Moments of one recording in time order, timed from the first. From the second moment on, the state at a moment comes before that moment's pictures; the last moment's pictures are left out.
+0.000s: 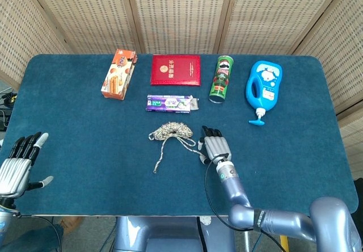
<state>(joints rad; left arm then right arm) -0.14 -1.16 -0.01 -1.55 1.53 1.43 0.00 0.83 -1.77 0.23 -1.46 -0.60 1.04 -0.58</state>
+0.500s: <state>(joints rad) -0.14 -1.17 -0.01 -1.55 1.53 1.43 0.00 0.82 -1.82 0.21 -1.40 -0.64 1.05 -0.58</state>
